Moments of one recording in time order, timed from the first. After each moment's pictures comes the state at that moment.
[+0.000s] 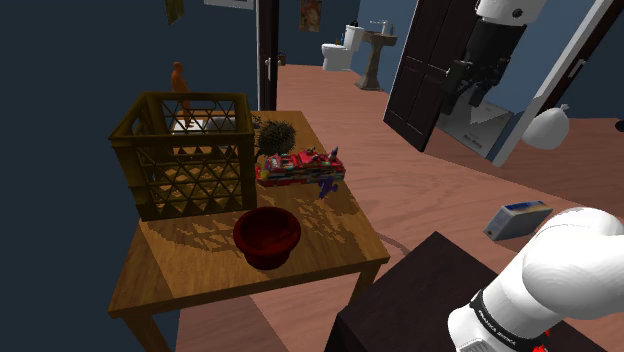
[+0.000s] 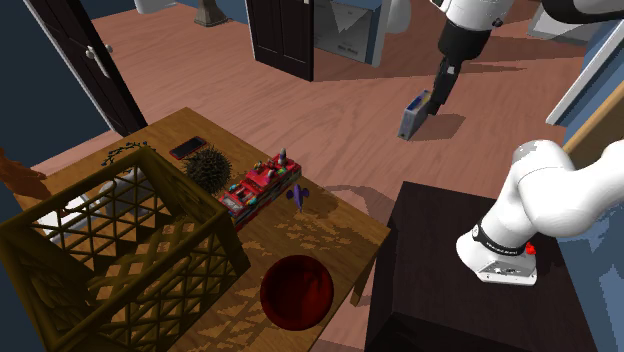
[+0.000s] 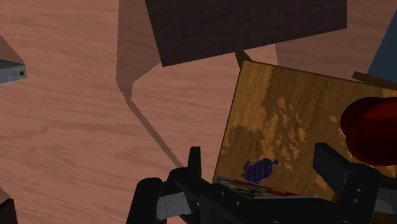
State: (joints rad) arm -0.02 -0.83 -0.01 -2.28 -0.11 1.49 0.12
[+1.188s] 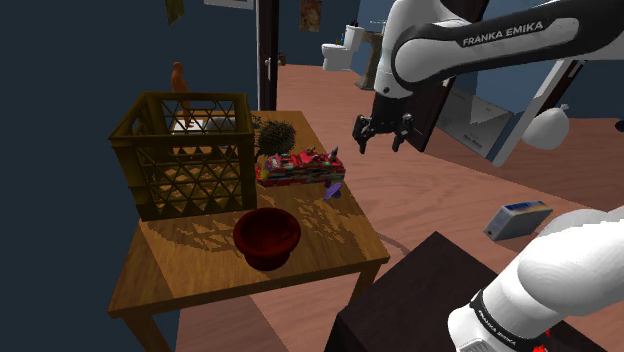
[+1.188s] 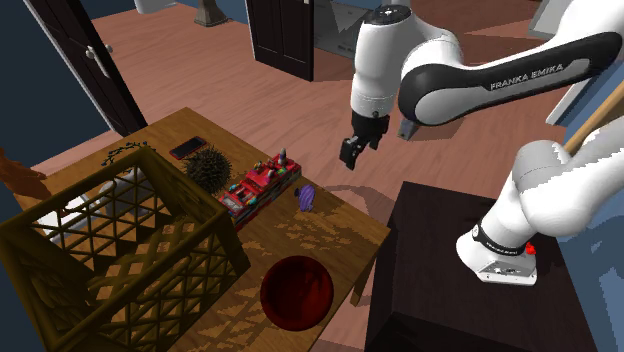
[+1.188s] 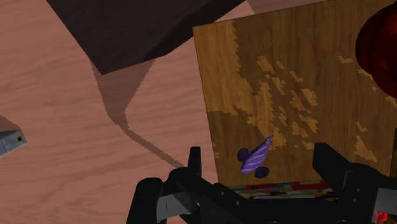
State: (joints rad) arm -0.09 -0.42 0.15 -2.38 -0.04 1.96 0.58
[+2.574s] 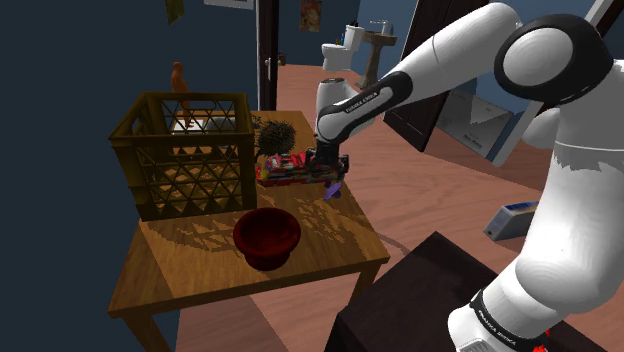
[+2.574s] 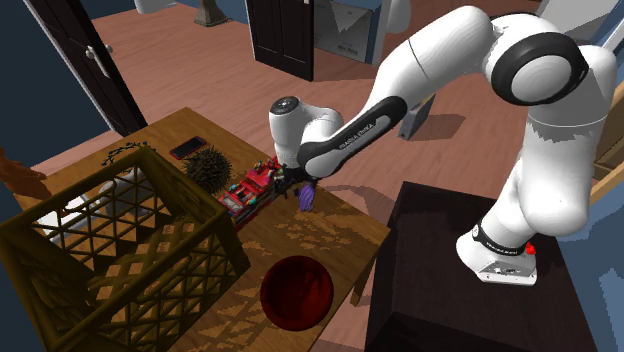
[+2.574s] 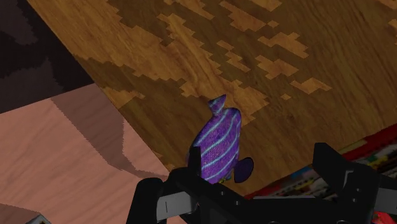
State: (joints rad) arm -0.12 0.38 0.16 -1.98 -0.17 2.29 1.13
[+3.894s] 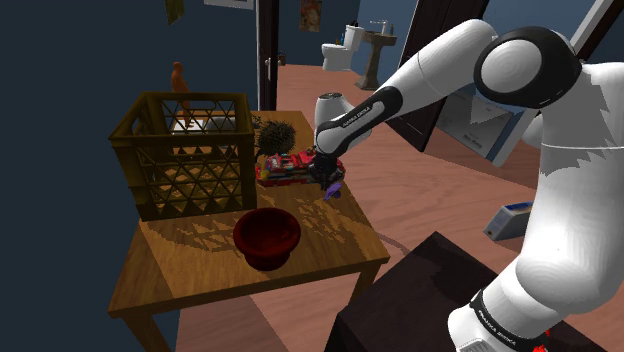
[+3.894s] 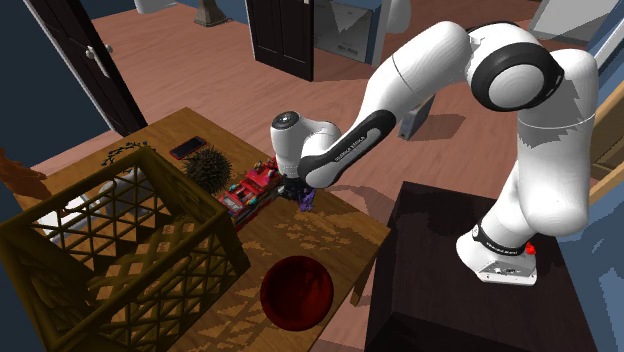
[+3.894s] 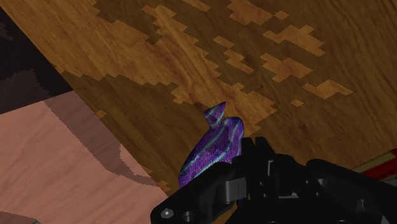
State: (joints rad) arm -0.11 0.46 0.15 -1.98 -0.20 2.38 1.15
